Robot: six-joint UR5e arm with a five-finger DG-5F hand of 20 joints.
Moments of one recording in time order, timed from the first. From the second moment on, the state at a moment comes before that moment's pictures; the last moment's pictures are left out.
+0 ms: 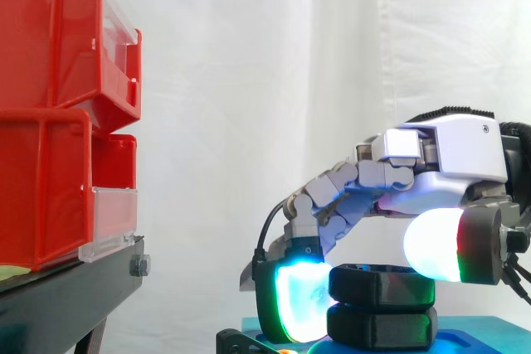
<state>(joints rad) -0.07 -2.34 -1.14 -2.75 -2.07 -1.36</state>
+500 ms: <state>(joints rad) -0.09 -2.34 -1.11 -2.77 -2.08 -1.38</state>
